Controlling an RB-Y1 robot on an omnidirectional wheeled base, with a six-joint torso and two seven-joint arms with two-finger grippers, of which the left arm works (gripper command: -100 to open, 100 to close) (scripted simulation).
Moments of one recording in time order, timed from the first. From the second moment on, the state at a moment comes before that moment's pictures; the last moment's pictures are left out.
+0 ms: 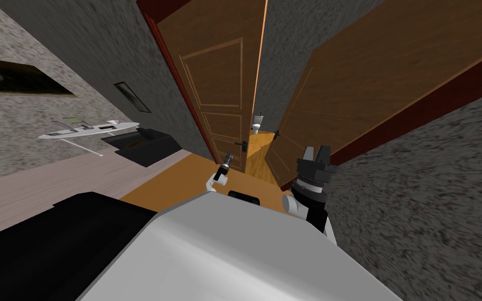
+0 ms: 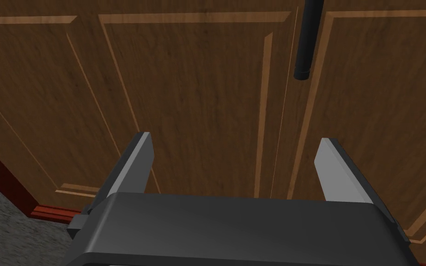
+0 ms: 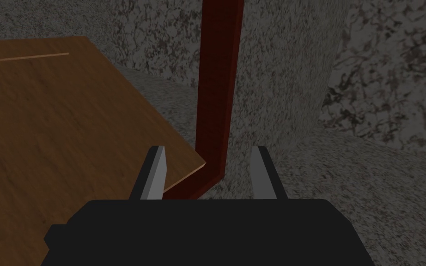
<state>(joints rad) 0.17 0.09 -0.10 -1.61 0.04 -0.28 -0.02</state>
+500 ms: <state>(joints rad) 0.13 0.08 -0.12 -1.51 0.05 -0.27 -0.01</state>
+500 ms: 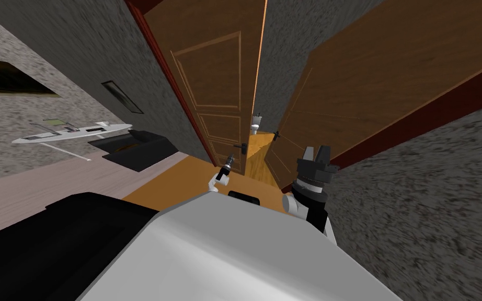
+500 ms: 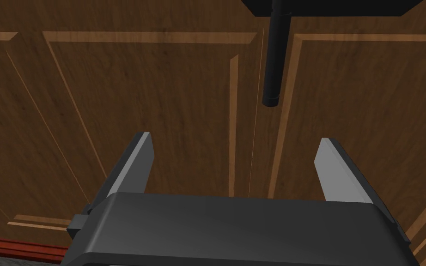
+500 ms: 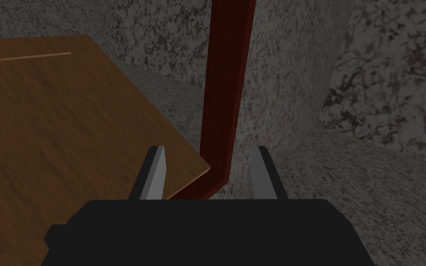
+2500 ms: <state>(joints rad) 0.05 0.07 -0.11 -1.35 0.05 -0.29 0.01</state>
